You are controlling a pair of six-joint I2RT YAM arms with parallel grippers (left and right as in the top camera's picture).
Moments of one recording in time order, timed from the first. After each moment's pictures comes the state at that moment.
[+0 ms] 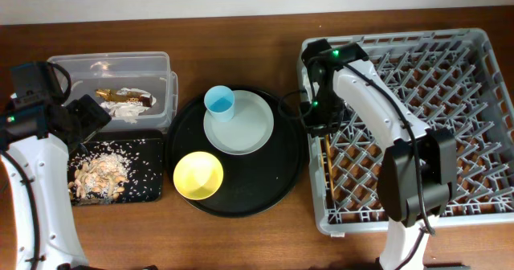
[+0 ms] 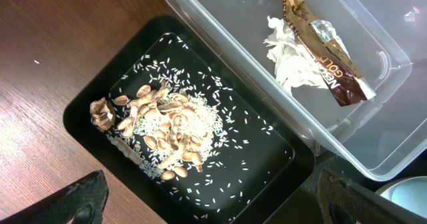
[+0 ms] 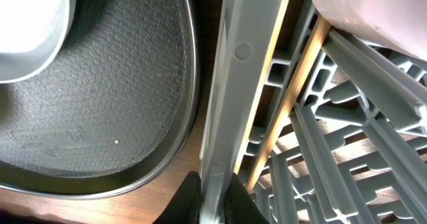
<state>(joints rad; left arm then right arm) 0.33 1.48 1.44 -1.11 -0.15 -0.43 0.31 2.04 1.71 -1.35 -0.13 0.14</state>
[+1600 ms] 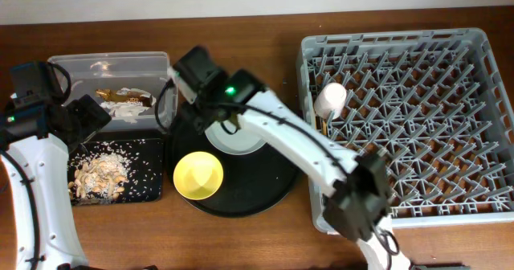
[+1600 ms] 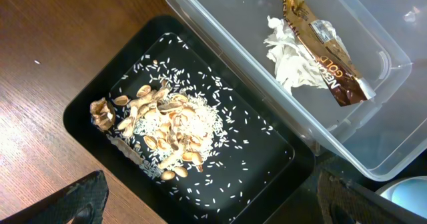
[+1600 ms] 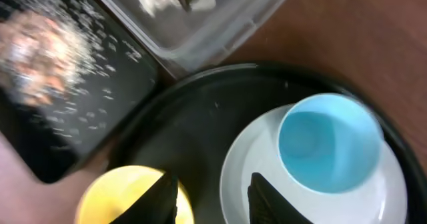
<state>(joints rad) 0.33 1.48 1.44 -1.11 -0.15 -0.43 0.80 2.18 2.12 -0.95 -0.07 0.05</state>
